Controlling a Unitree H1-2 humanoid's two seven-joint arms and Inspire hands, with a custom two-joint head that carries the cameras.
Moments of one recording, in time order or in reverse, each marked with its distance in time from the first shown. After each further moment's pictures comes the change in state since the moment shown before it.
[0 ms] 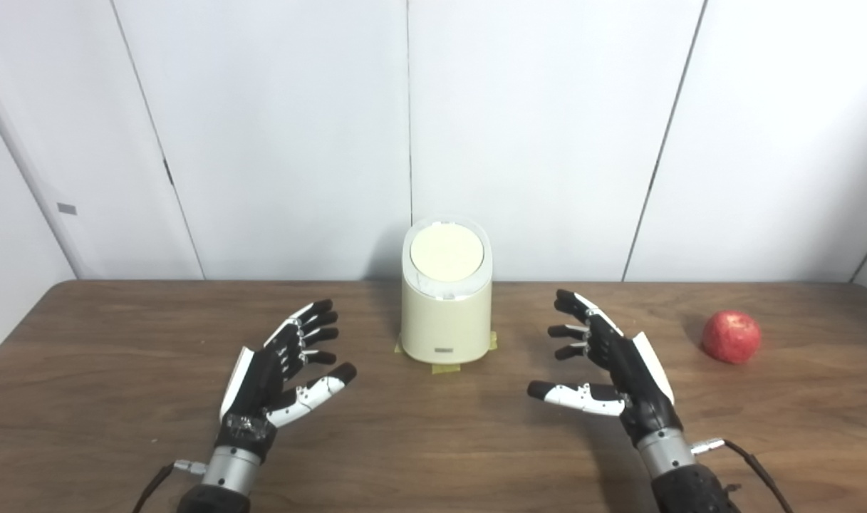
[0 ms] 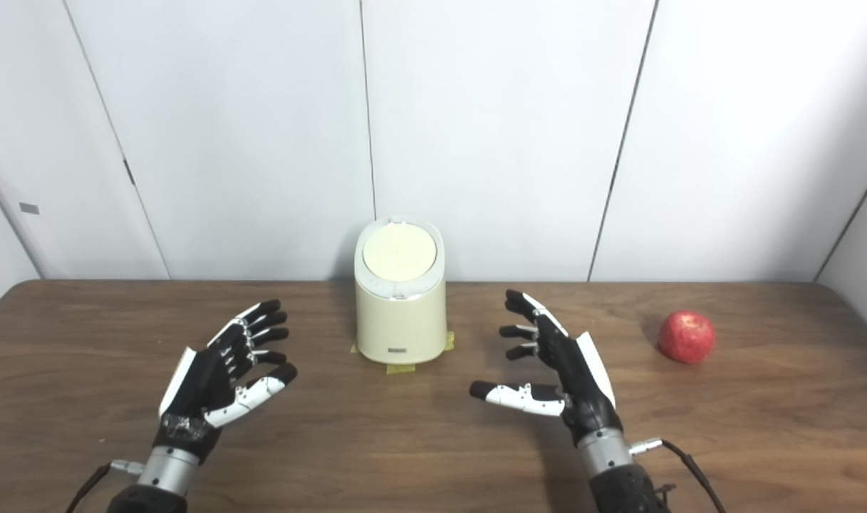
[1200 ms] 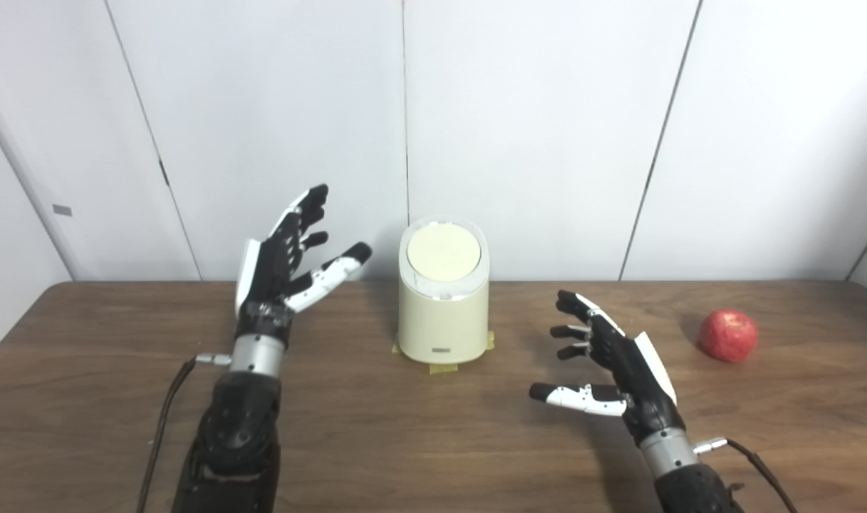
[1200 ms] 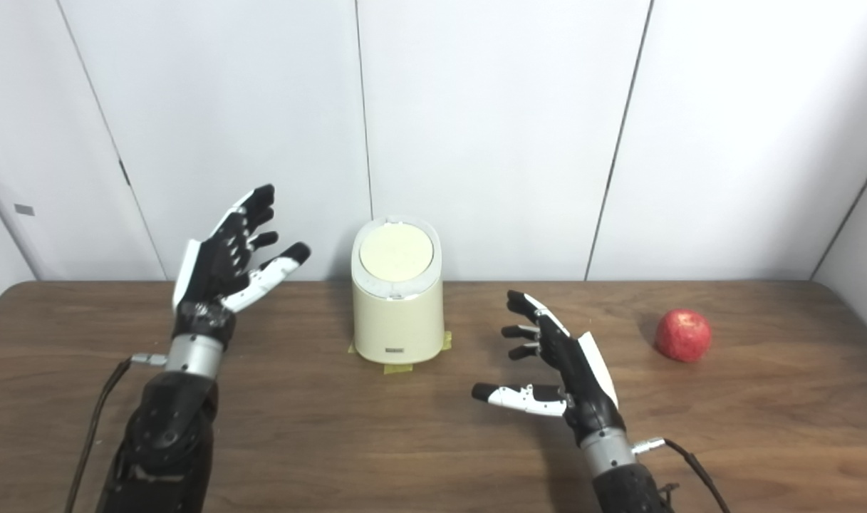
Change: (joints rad) left arm -0.296 -0.068 0.004 -0.018 0.124 0.230 0.157; right arm 0.000 -0.012 0.000 0.002 -0.004 -0.001 0.001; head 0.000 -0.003
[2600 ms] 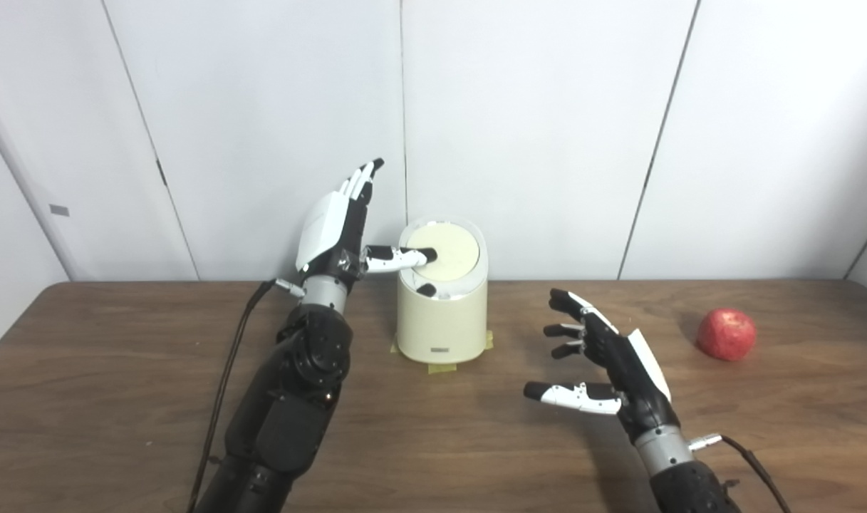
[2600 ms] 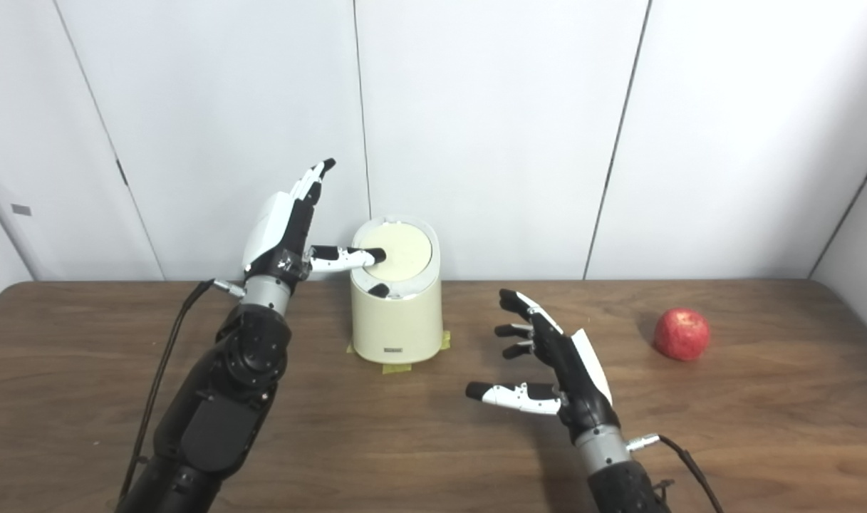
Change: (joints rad) left arm -0.240 0.019 -0.227 0.288 0.423 0.131 0.117; right arm 0.000 0.001 0.009 -0.013 -0.013 0.002 0.001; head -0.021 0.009
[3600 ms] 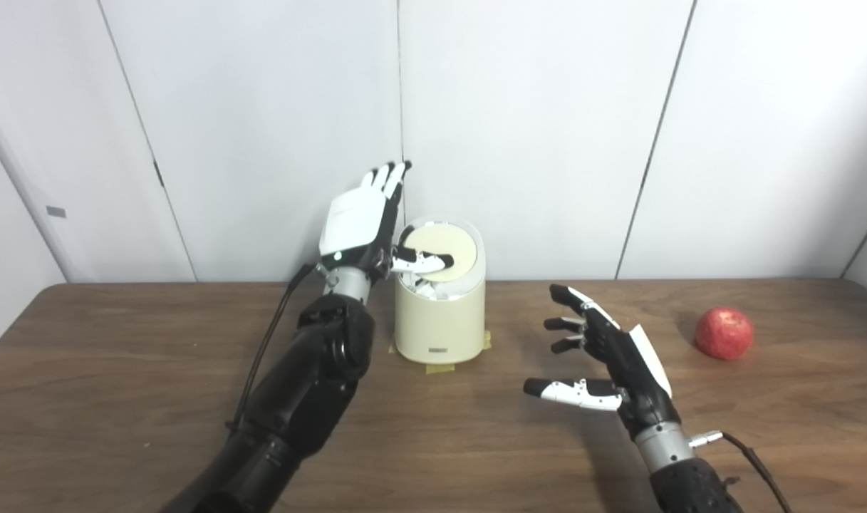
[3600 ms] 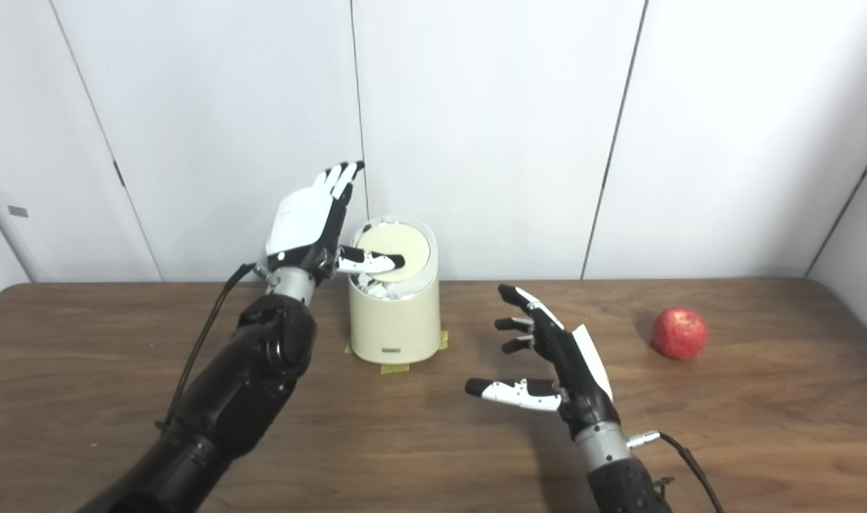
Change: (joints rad) left arm -0.106 0.054 -0.233 0.143 0.254 0.057 0.060; right arm 0.001 0.002 -0.008 -0.019 0.011 0.000 -0.001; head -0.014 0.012
